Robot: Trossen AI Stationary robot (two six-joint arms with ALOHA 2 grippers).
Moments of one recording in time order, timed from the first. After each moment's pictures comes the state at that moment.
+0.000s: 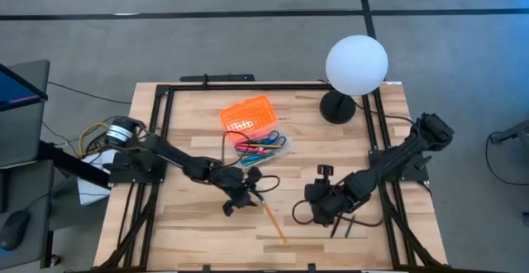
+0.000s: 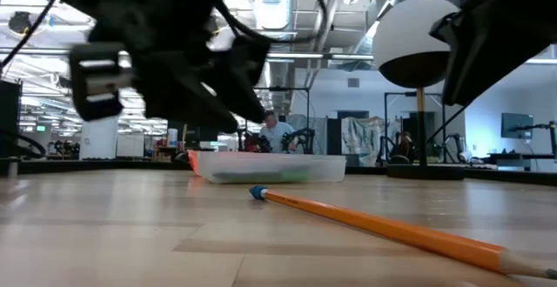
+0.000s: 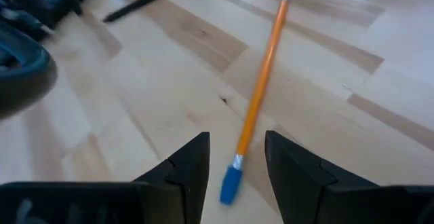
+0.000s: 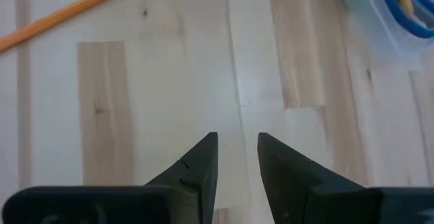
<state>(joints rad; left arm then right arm) -0.26 1.73 0.76 0.37 0.13 0.57 0.59 1.59 1.06 -0.77 0.40 0.55</state>
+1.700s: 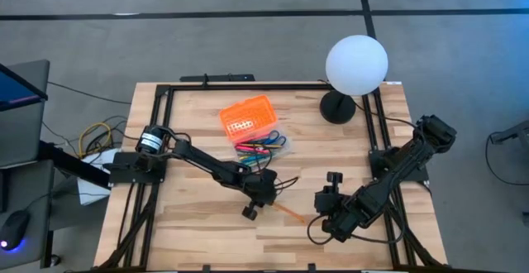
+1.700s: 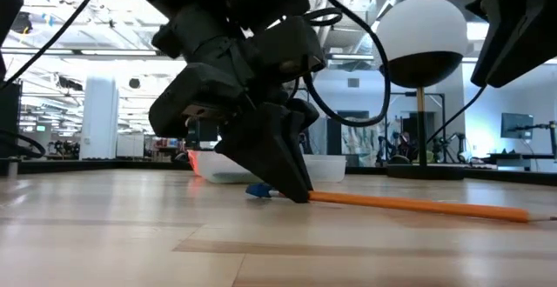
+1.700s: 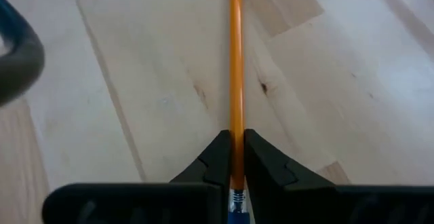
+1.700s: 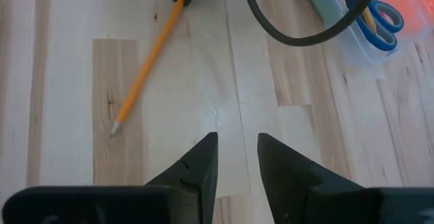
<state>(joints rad) -0.20 2.06 1.16 -0.08 0.09 0.23 0.76 1.59 1.06 -0.83 0.58 0.68</state>
